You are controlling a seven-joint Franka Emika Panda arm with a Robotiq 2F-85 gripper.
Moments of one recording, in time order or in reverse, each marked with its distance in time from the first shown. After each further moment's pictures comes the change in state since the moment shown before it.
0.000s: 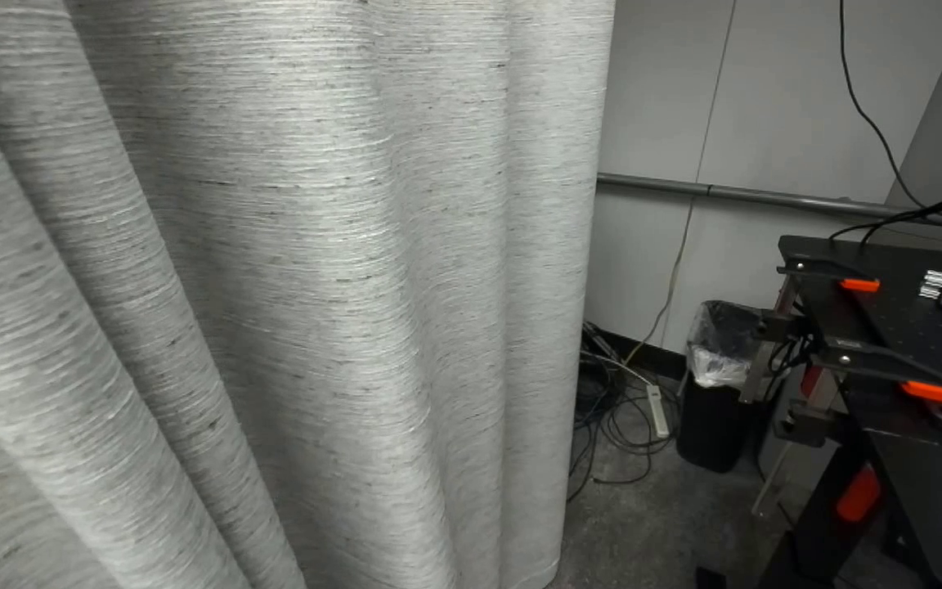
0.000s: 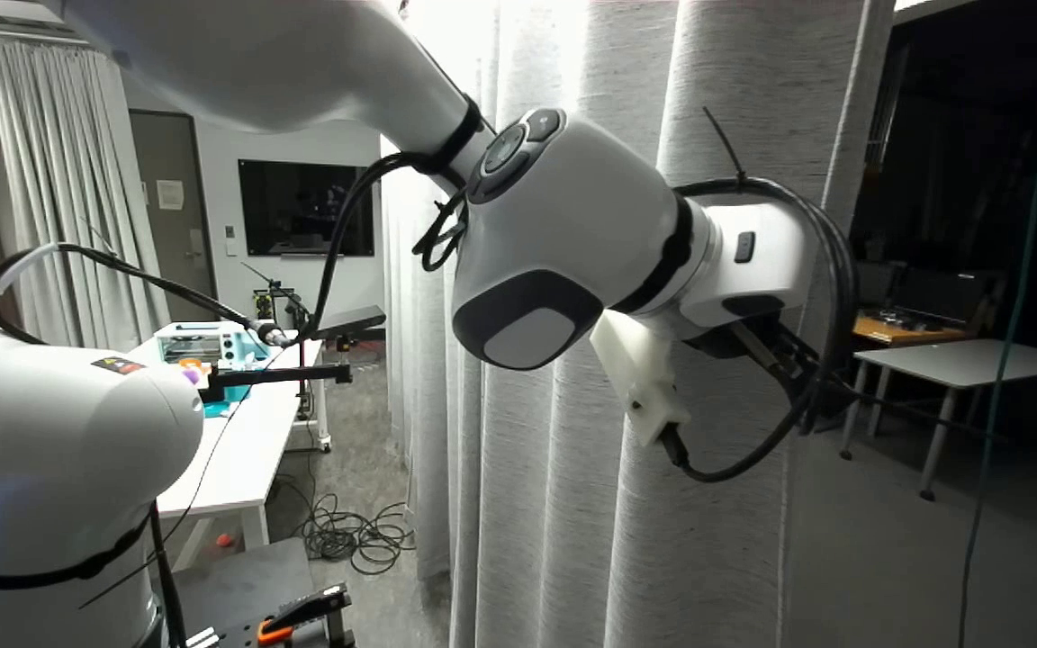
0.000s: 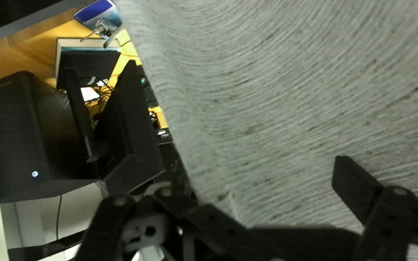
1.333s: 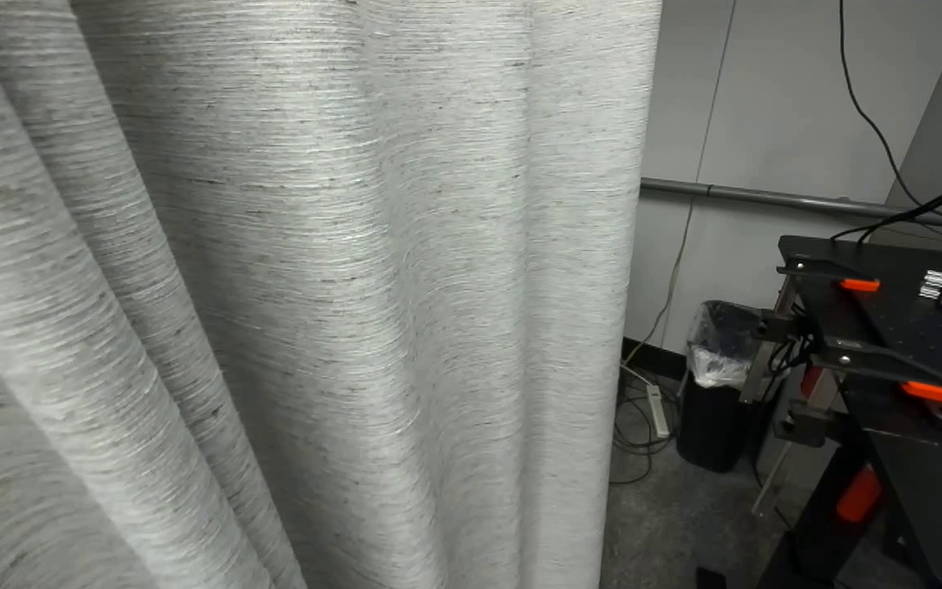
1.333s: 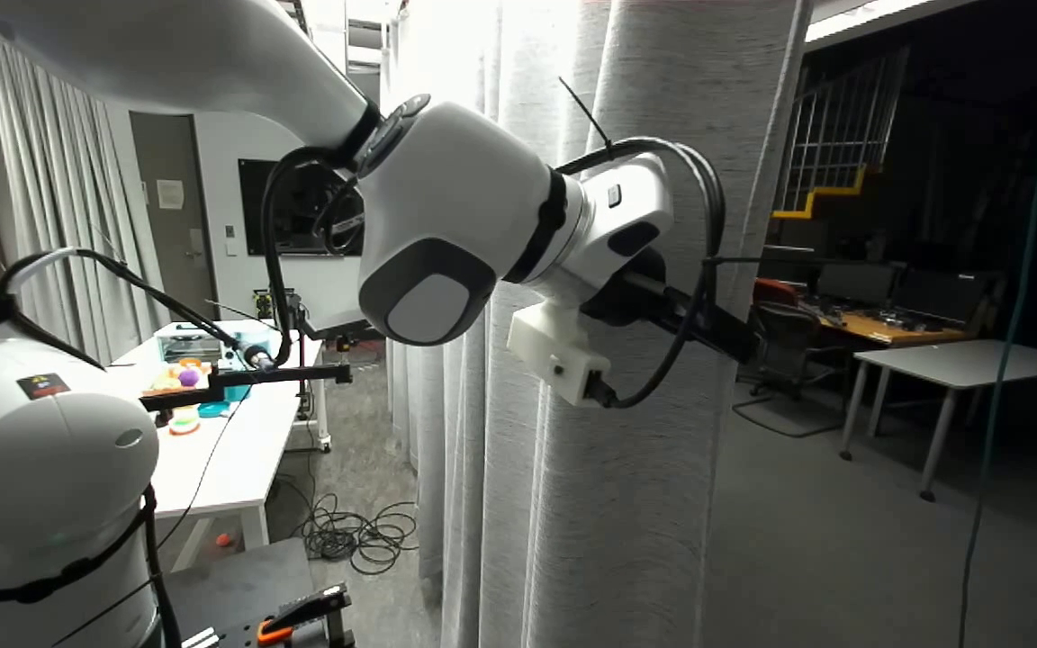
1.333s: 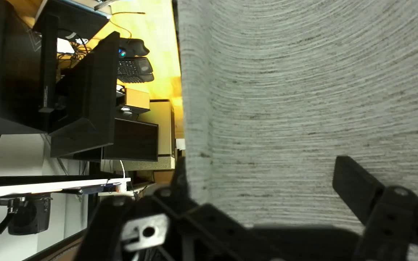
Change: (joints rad) arm -0.437 -0.024 0.524 -0.202 0.042 0.016 -0.236
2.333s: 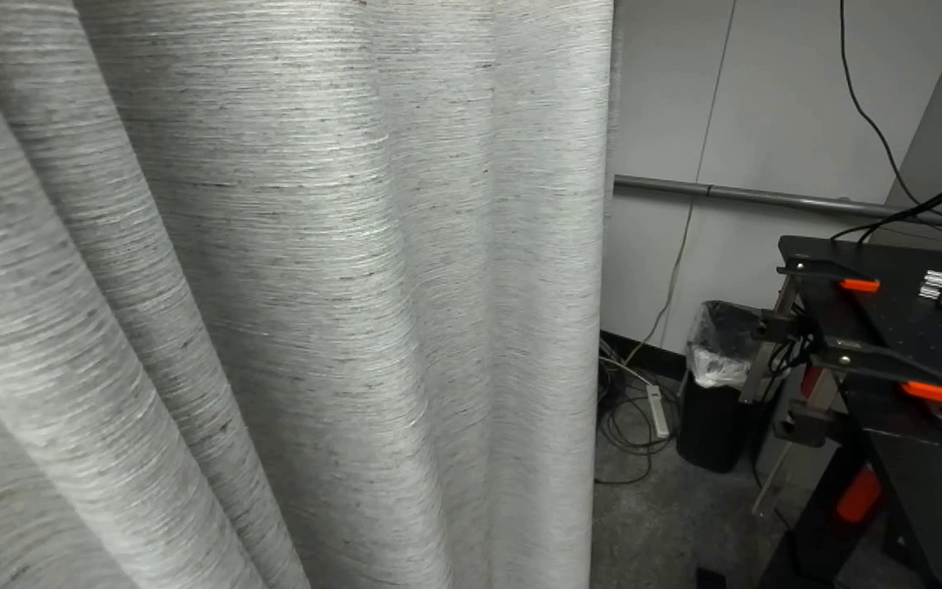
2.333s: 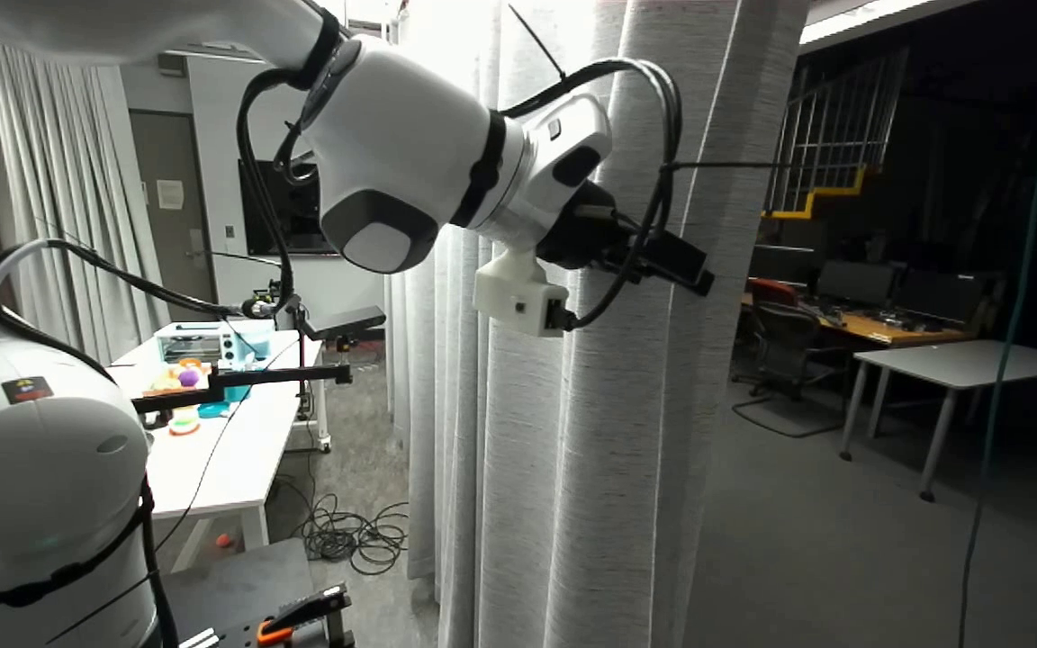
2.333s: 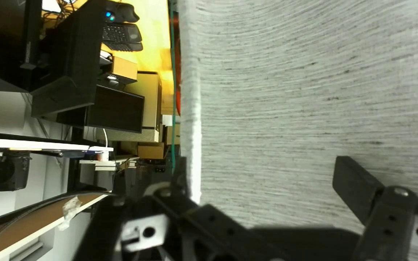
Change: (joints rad) arm -0.071 -0.123 0.296 0.004 0.522 -0.012 -0.443
